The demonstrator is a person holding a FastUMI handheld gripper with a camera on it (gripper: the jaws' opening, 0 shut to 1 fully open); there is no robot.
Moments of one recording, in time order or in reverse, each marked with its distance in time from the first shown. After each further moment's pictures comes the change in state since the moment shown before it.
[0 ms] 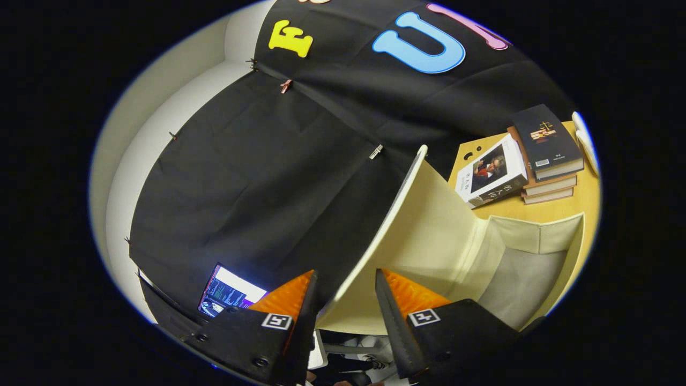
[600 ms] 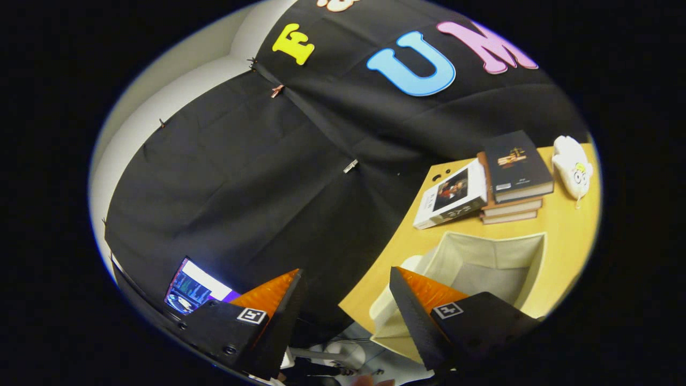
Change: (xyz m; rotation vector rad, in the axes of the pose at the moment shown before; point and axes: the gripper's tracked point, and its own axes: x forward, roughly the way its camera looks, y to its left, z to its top) arm -0.070 -0.054 0.018 -0.162 -0.128 -0.209
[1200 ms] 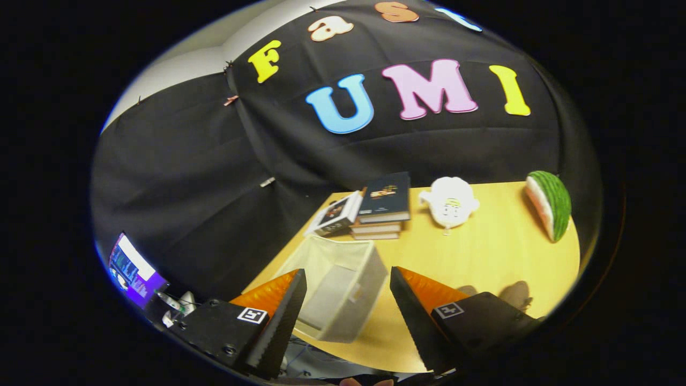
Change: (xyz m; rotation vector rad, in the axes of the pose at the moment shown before) arm -0.186 -0.164 -0.004 -0.160 -0.090 -0.484
